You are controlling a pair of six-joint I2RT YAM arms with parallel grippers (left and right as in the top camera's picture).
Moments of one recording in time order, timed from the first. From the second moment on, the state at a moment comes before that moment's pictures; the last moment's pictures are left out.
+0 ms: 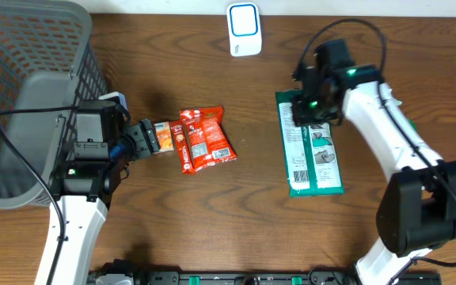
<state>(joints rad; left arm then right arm) -0.04 1.12 0.91 -0.68 0.05 -0.33 0.24 1.86 1.44 -0.89 -0.27 0.06</state>
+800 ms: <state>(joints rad) -0.04 1.12 0.91 -0.68 0.05 -0.33 0.20 1.86 1.05 -0.46 0.25 0.20</state>
